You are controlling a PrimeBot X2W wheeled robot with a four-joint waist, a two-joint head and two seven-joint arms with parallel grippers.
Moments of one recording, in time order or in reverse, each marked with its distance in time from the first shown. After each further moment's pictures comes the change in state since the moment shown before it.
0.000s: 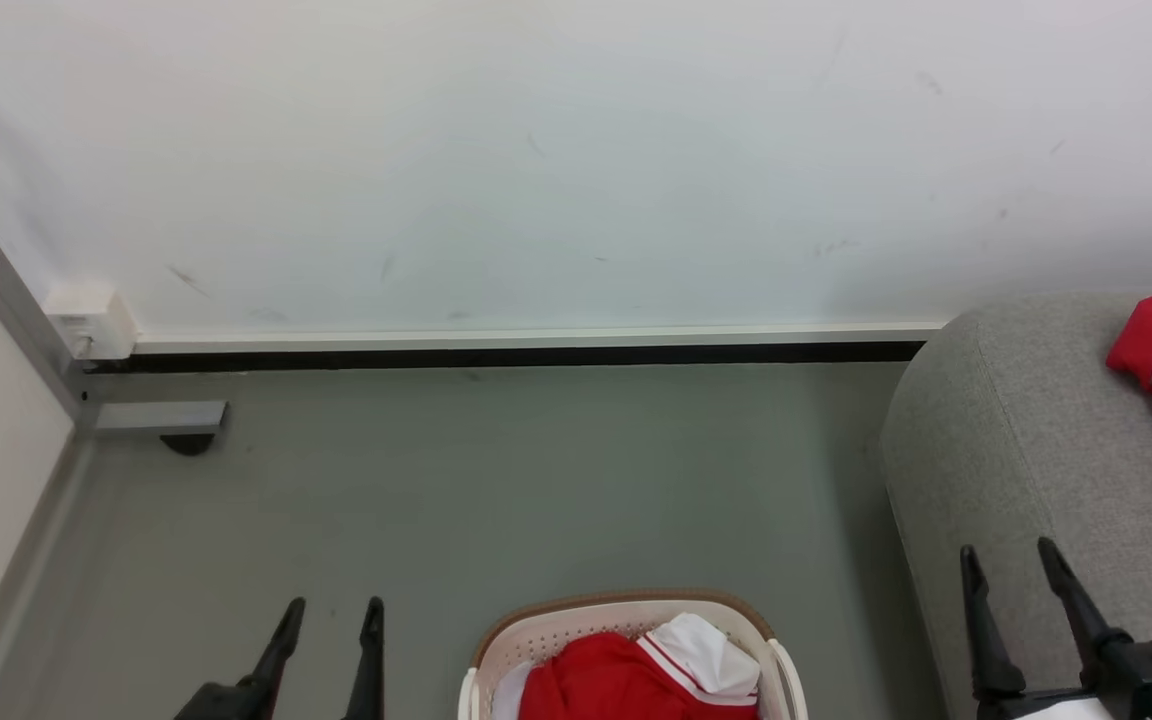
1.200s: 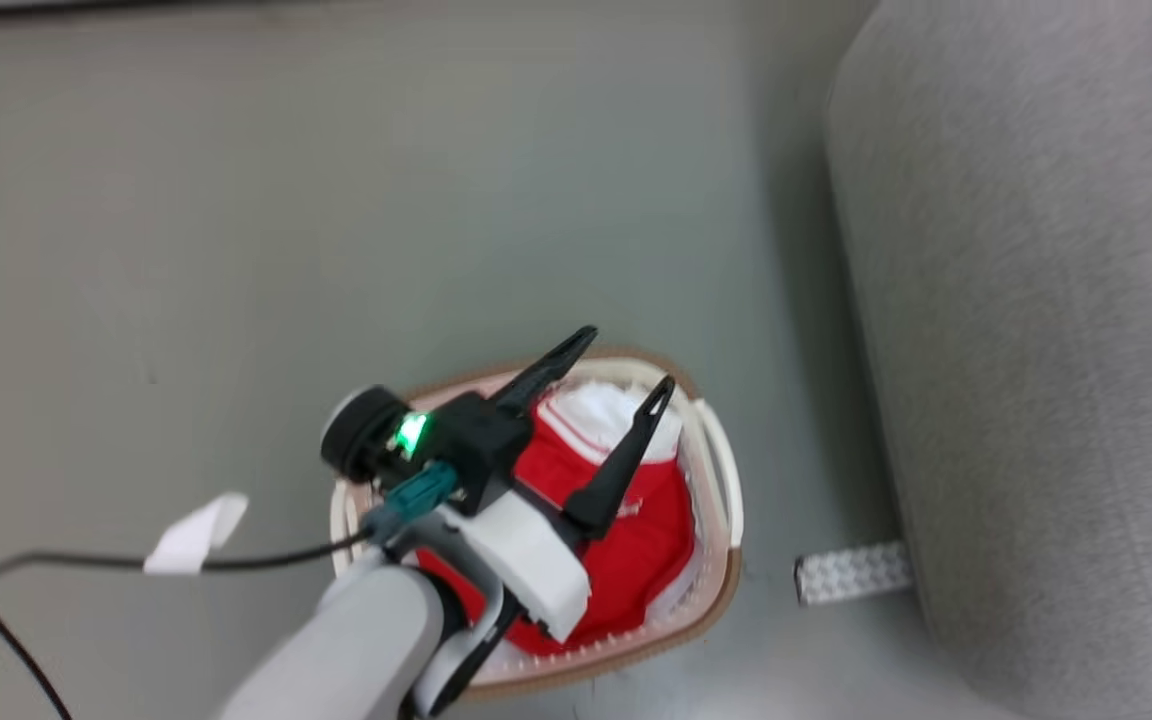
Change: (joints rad) left arm -0.571 0.047 -0.376 -0.138 -0.021 -0.176 0.289; right arm -0.773 -0.139 -0.484 0.355 -0.157 0.000 0.000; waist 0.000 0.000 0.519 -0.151
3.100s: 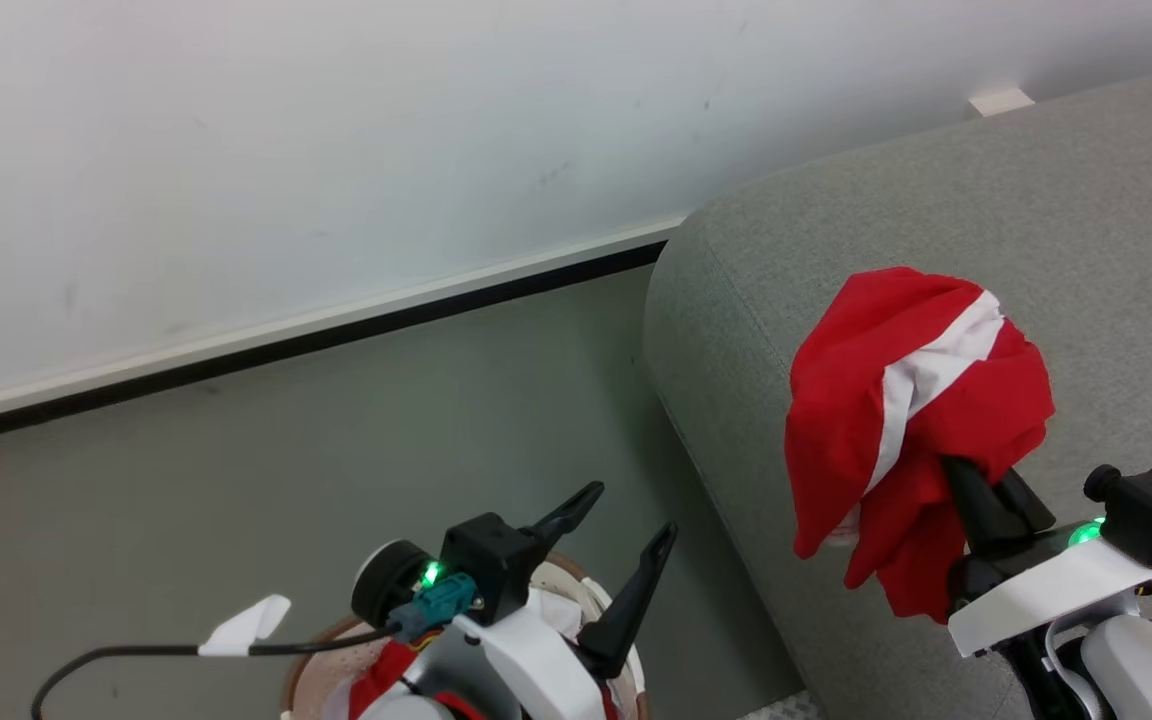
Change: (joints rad) left arm 0.239 -0.044 0.007 -0.014 -0.054 0.040 0.041; right arm 0.460 -0.148 0.996 -0.310 0.782 0.000 0.002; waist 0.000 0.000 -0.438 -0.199
